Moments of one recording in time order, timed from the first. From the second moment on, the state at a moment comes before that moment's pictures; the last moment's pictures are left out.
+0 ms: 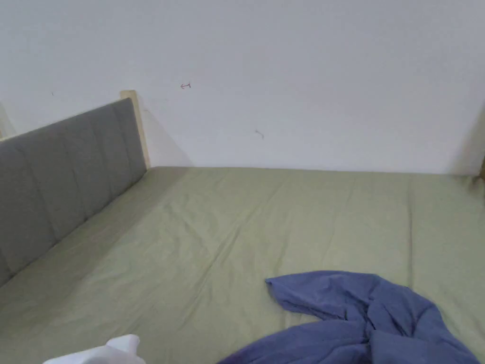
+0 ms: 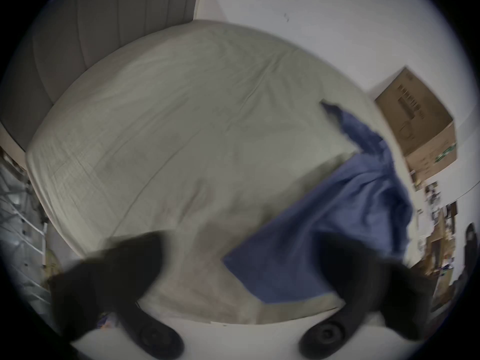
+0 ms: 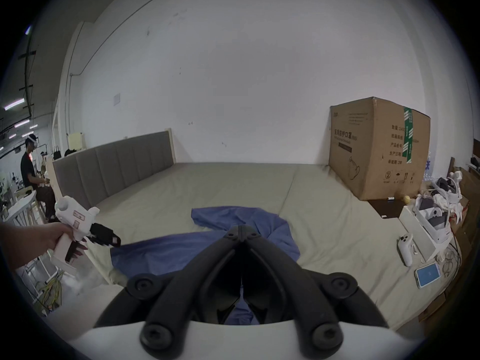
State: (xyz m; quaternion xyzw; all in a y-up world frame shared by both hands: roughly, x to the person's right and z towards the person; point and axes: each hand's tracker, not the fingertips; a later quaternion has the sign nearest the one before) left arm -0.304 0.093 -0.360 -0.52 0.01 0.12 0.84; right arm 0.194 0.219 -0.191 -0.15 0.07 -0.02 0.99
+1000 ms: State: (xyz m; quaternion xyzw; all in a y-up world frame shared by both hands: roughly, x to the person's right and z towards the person) left arm -0.273 0.123 -0.327 -0.30 -0.07 0.12 0.95; right arm 0.151 0.115 -0.690 -0.55 0.12 0.06 0.83
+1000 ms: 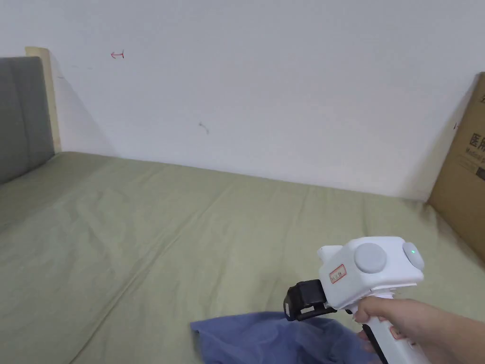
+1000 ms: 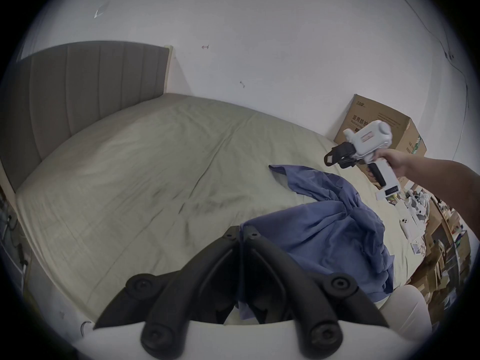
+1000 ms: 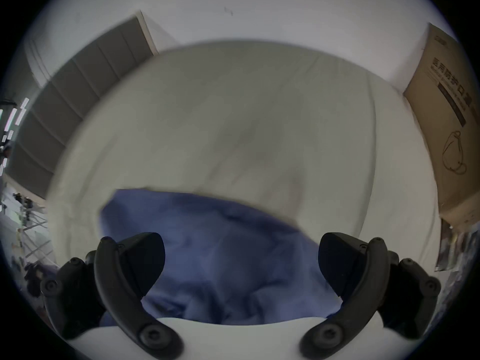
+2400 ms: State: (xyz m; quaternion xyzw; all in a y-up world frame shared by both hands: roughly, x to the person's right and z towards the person) left arm -0.238 0.438 -0.447 -0.19 -0.10 0.04 0.98; right arm 0.315 0.482 -0.438 -0.25 0.02 -0.10 0.96
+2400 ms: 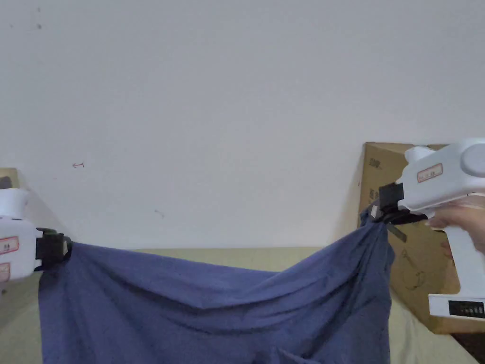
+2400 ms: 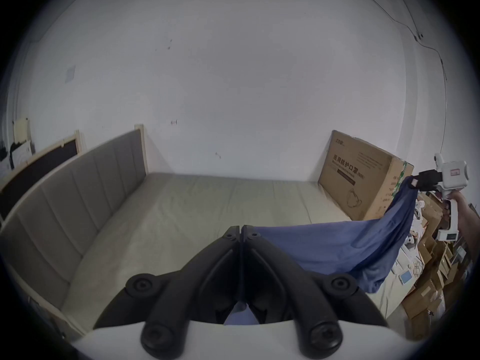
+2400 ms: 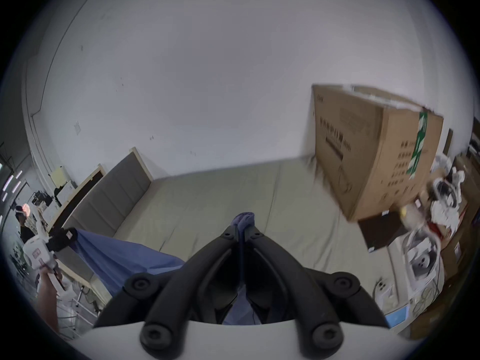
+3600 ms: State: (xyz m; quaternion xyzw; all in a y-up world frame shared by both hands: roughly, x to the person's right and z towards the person) left arm -0.162 0.239 -0.653 -0.31 -0.07 0.04 0.95; right arm 0.326 0.235 -0.597 -0.29 -0.07 -0.14 0.94
